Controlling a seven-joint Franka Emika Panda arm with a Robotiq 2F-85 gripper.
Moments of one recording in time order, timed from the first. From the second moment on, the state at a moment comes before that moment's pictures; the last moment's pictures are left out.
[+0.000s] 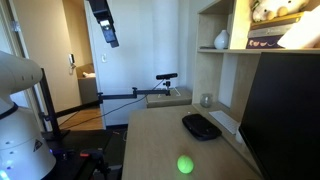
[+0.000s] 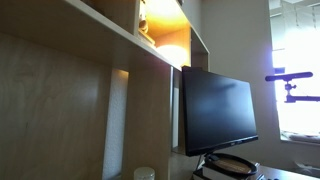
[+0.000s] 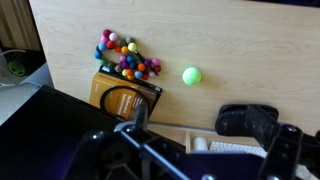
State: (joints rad) arm 0.02 -0.90 -0.05 -2.53 -0.09 1.91 -0.23
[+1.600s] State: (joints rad) arm -0.10 -0.37 -0.10 -2.27 -0.12 1.97 -0.09
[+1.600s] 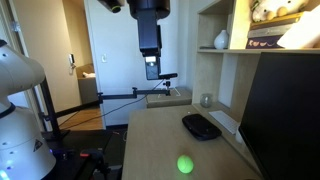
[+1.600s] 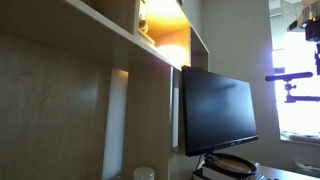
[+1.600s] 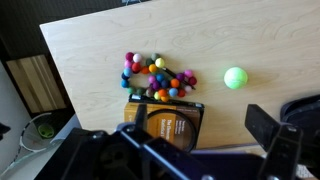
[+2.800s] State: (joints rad) arm -0.12 -0.21 -0.10 -2.24 -0.23 1.97 -0.02
